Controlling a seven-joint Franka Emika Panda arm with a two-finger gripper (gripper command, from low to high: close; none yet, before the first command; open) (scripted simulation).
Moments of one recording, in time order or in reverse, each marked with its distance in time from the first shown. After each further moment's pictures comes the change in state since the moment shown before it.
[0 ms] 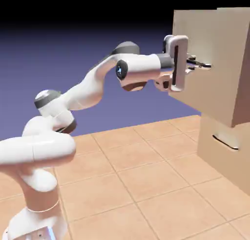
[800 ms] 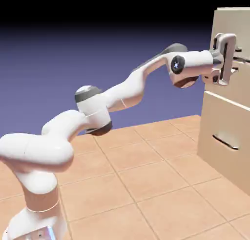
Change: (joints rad) arm -0.572 0.119 0.126 0.870 0.138 0.302 0.127
